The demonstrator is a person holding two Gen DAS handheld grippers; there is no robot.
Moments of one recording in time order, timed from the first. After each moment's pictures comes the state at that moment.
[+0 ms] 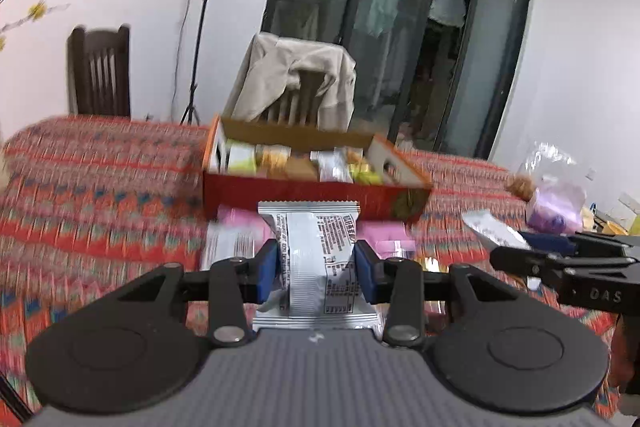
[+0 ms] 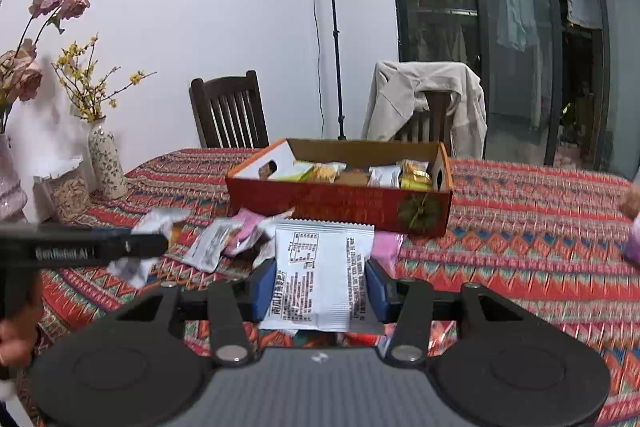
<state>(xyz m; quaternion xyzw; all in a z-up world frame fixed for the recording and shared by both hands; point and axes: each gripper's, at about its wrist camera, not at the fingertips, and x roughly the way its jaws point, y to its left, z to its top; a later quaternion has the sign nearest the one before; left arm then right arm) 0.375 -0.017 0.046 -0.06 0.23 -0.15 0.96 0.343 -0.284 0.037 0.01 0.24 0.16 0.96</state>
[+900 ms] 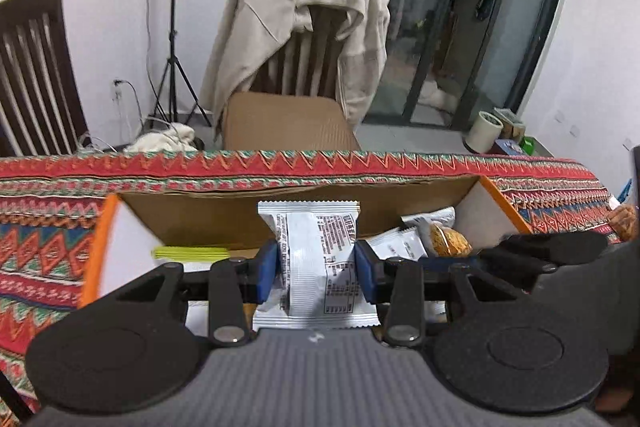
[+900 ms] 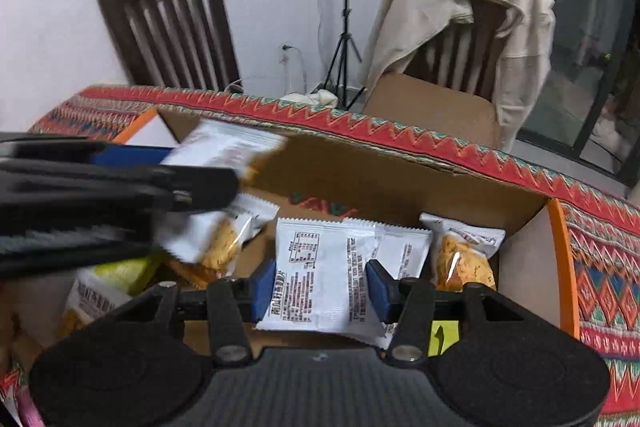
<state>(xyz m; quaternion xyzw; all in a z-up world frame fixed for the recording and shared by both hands) 0.769 -0.079 0.013 -0.03 0.36 -0.15 0.92 0.768 -0.238 -0.013 -0.05 0.41 0.17 0.89</state>
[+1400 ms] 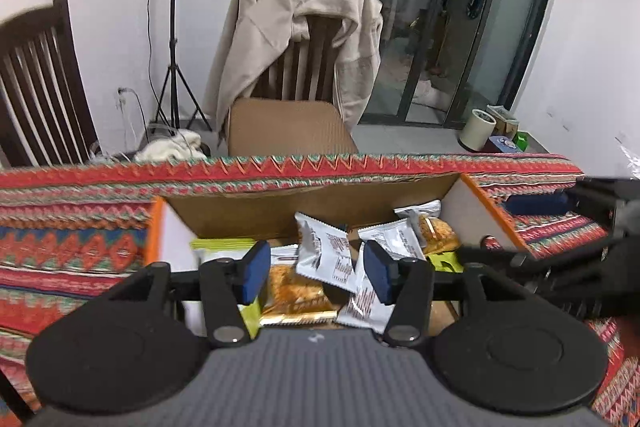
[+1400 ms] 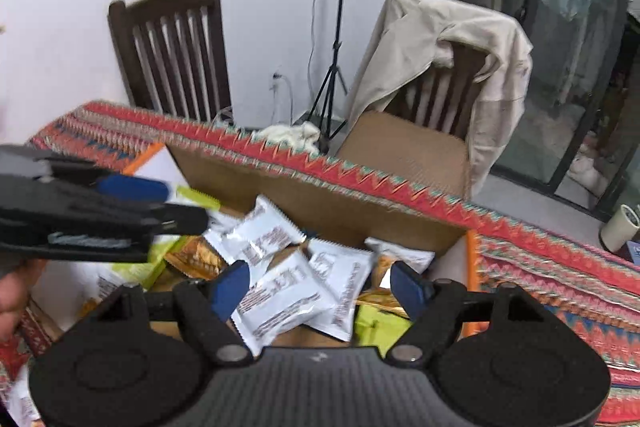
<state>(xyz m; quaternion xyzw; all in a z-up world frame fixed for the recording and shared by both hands) 0.707 -0.045 0.062 -0.01 0.34 -0.15 0.93 0.730 -0.262 0.049 -0.08 0.37 0.15 0.91</state>
